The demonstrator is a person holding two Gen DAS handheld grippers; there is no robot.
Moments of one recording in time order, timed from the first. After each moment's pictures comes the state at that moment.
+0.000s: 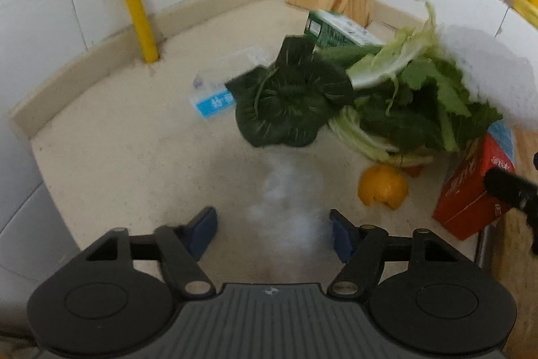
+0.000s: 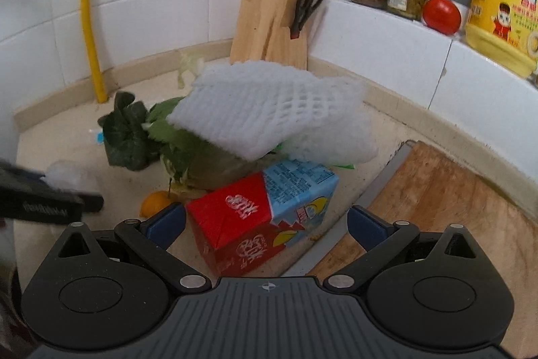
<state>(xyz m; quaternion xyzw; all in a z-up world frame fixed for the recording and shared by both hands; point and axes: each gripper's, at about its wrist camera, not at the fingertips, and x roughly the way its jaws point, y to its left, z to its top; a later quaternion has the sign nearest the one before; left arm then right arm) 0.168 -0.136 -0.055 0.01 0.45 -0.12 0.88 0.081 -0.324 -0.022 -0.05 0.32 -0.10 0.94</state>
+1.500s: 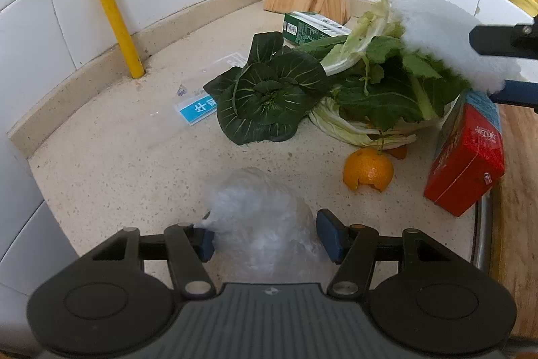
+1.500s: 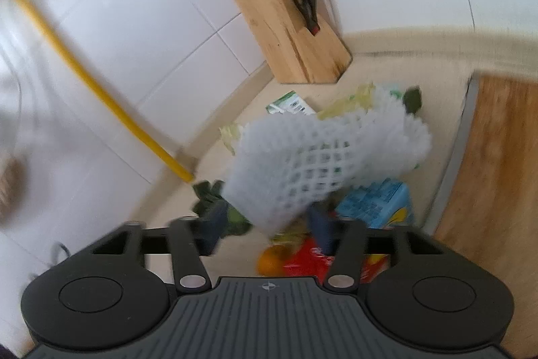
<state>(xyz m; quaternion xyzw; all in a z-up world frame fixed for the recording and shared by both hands) 0.152 -0.147 -0.053 0.05 0.43 -0.14 0.89 0.099 -0.372 0.012 0.25 0.30 0.03 0.92</state>
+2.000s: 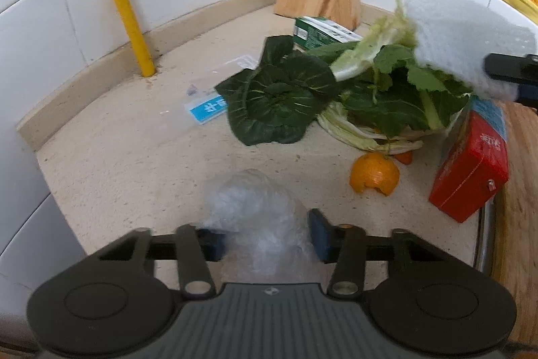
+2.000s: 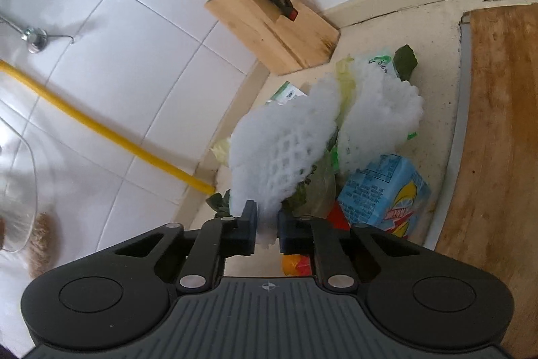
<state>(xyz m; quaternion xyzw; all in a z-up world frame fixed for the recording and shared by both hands) 0.148 -0.139 -0.051 0.04 0.43 -0.13 0.89 0.101 -0.396 0.000 0.36 0.30 0.05 0.88</state>
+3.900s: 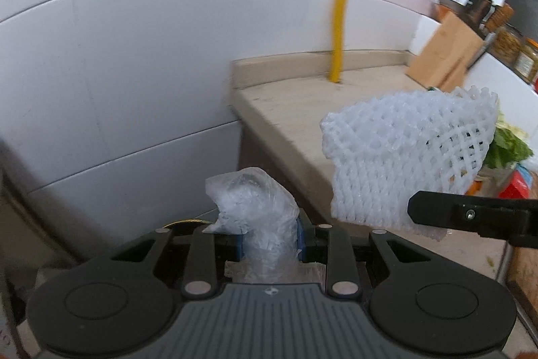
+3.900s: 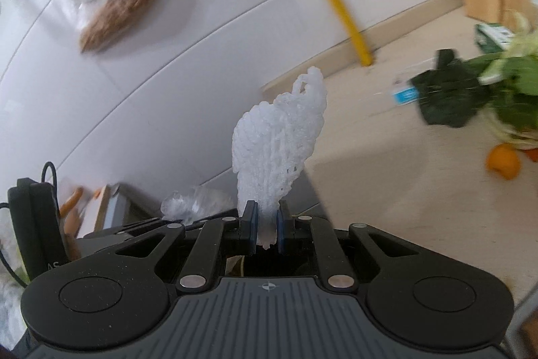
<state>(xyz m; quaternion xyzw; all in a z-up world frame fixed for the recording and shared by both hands) 0.028 0.044 -0.024 -0.10 0.38 0.03 0.92 0.073 -0.155 -0.005 0.10 0.40 0.24 0.88</state>
